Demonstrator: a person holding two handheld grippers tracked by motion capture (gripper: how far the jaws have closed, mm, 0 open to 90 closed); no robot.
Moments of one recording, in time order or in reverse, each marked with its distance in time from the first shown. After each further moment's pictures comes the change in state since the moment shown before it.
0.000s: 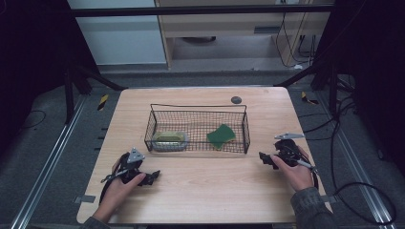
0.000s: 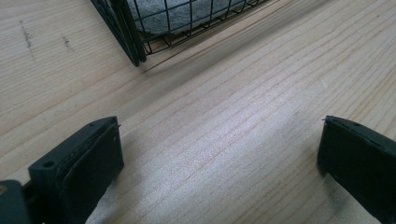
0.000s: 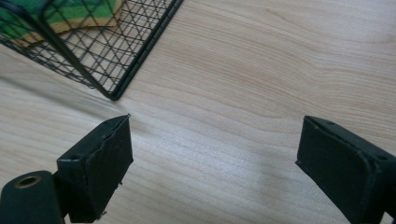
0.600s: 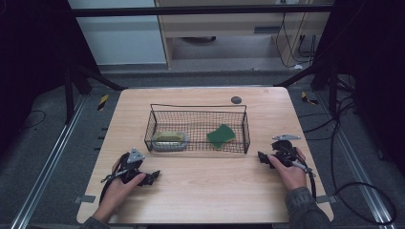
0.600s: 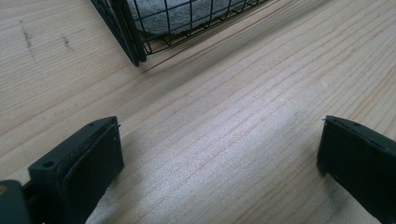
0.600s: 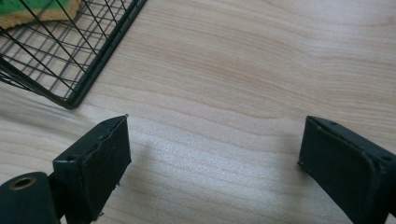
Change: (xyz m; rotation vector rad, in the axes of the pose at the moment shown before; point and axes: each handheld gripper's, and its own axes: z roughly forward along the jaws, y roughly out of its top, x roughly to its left) left arm 0.000 0.000 0.000 0.000 0.000 0.000; right arm -0.002 -0.008 0.025 -0.013 -0.075 0.037
